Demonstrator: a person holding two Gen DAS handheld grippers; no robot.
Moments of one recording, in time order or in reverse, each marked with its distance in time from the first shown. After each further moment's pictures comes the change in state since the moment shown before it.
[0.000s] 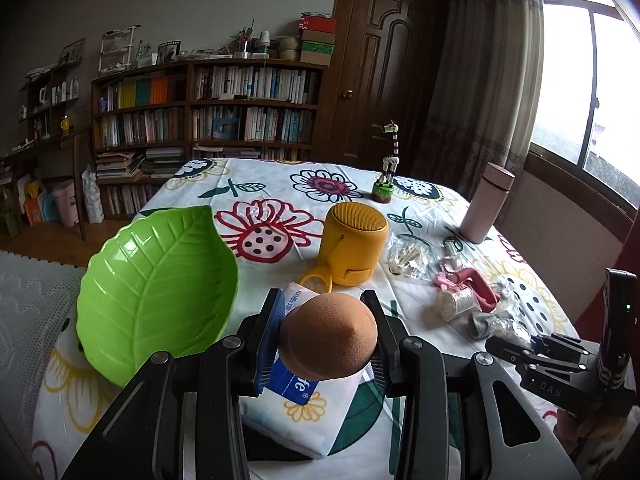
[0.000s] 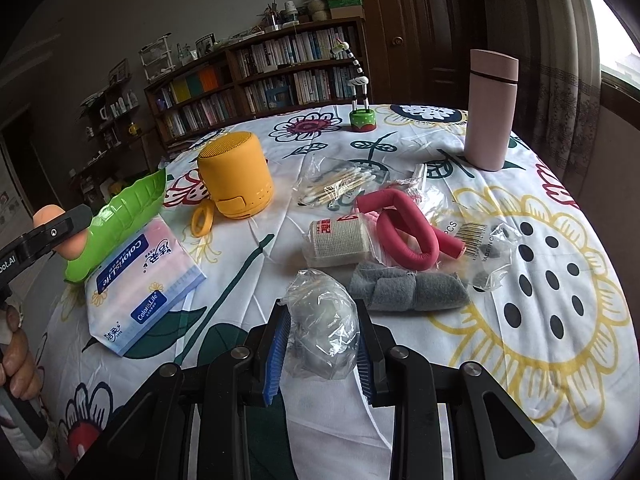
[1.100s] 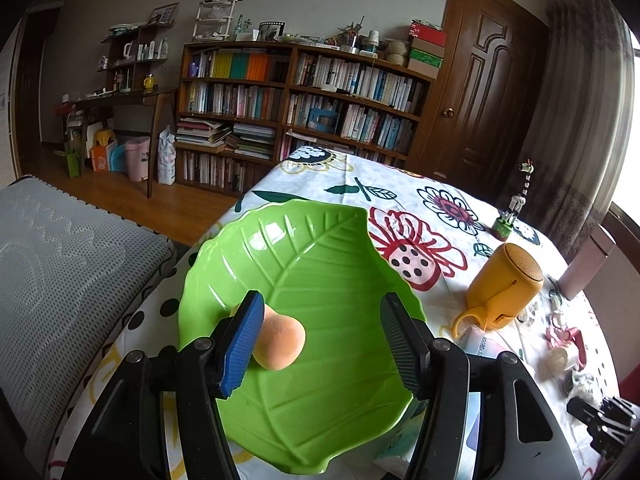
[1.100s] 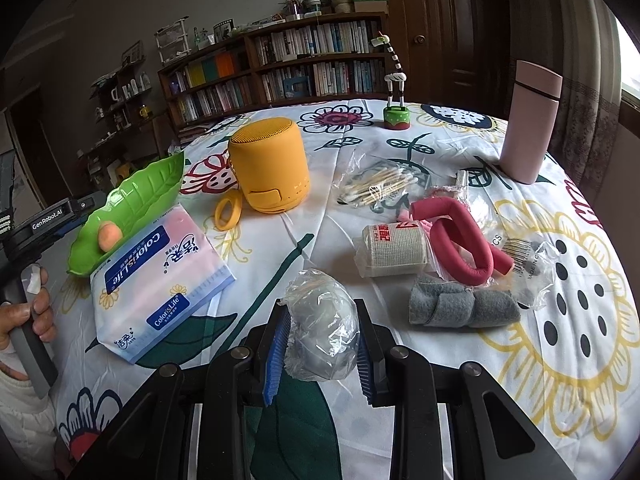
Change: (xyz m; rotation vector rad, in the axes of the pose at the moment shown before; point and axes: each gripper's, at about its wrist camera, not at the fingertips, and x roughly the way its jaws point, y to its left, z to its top) left arm 0.032 0.119 0.001 -0.232 -0.012 0.233; right arm 0.019 0.034 0.007 -0.062 0.028 0.013
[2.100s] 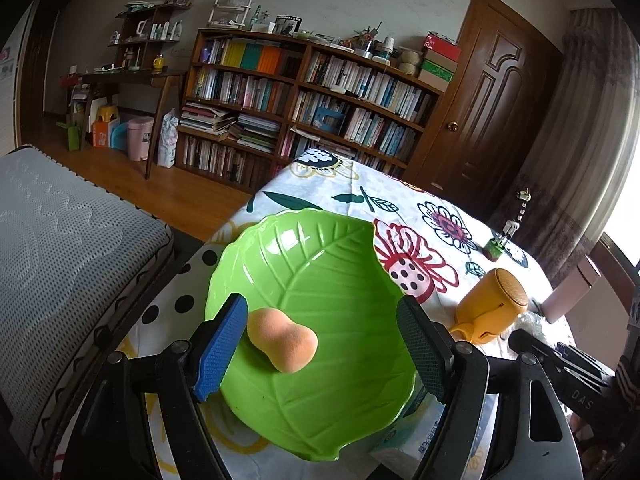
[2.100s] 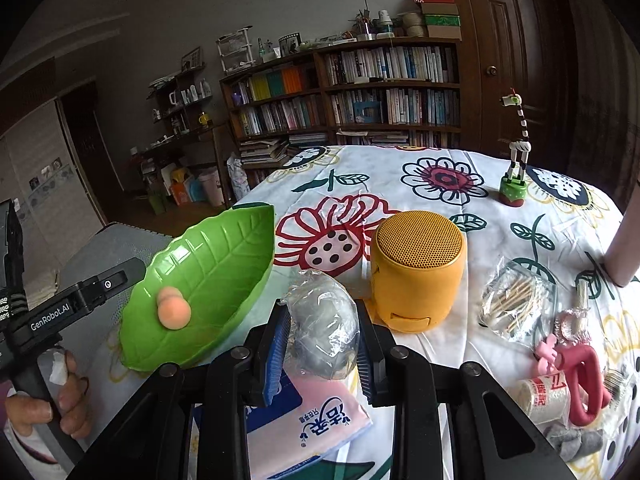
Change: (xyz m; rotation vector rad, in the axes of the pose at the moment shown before) left arm -0.016 0.019 0.011 -0.097 0.009 -0.036; right arm 0.042 0.095 0.080 -0.111 -0.074 0.193
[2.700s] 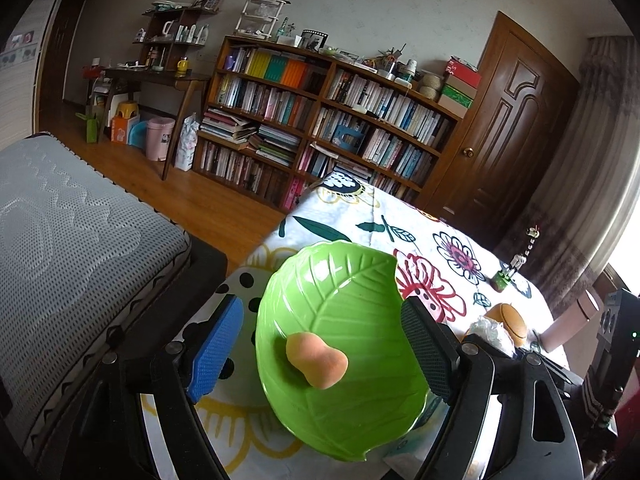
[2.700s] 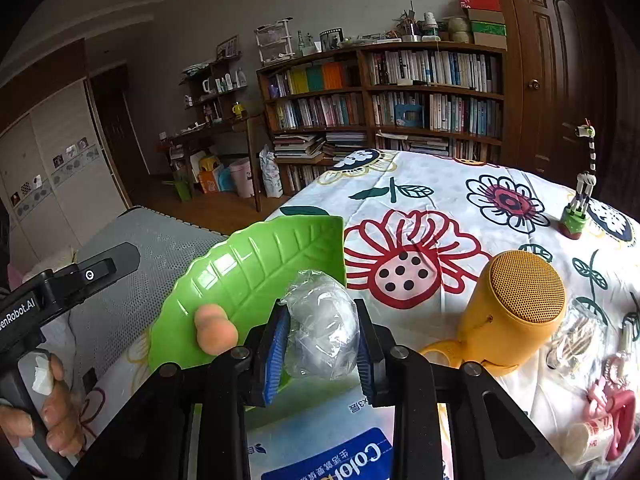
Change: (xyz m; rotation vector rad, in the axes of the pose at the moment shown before) left arm -0.029 0.026 0.019 -0.080 -0.058 0.032; right arm 0.033 0.052 0.018 -0.086 0.011 0.091
